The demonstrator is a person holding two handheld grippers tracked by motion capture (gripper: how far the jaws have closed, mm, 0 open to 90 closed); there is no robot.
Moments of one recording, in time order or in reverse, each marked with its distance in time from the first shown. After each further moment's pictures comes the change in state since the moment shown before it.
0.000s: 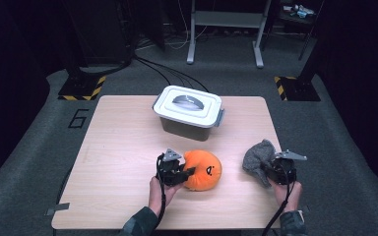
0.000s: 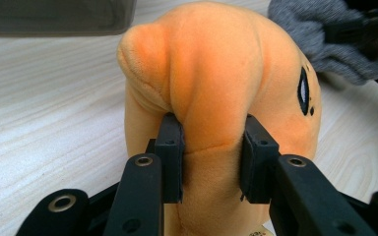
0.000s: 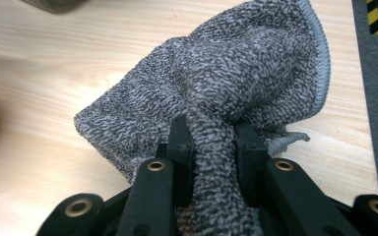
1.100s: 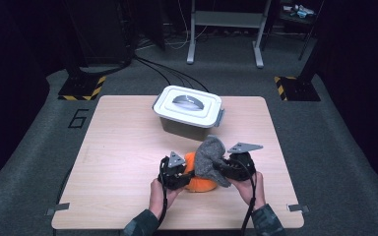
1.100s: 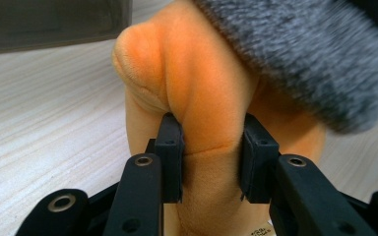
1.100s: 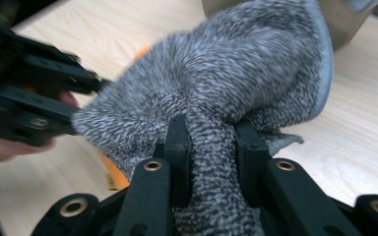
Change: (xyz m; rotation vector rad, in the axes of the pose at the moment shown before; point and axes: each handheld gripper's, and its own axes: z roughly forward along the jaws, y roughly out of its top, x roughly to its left) left arm -0.010 -0.006 0.000 0.011 0.050 0.109; right arm 0.137 0.051 0.001 0.038 0.357 -0.251
